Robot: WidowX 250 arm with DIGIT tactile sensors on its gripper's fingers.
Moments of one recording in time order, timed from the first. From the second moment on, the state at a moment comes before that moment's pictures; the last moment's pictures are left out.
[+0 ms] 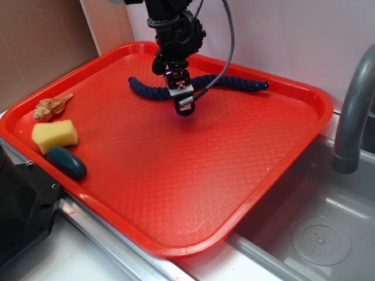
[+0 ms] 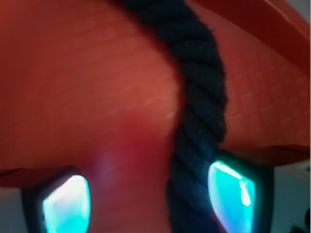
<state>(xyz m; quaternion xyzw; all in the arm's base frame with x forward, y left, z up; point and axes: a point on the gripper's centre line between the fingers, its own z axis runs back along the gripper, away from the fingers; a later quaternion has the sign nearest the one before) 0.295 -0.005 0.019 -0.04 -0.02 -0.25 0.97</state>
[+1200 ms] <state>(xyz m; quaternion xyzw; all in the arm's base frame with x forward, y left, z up) 0.213 -0.048 0.091 0.00 -0.04 -0.19 0.98</state>
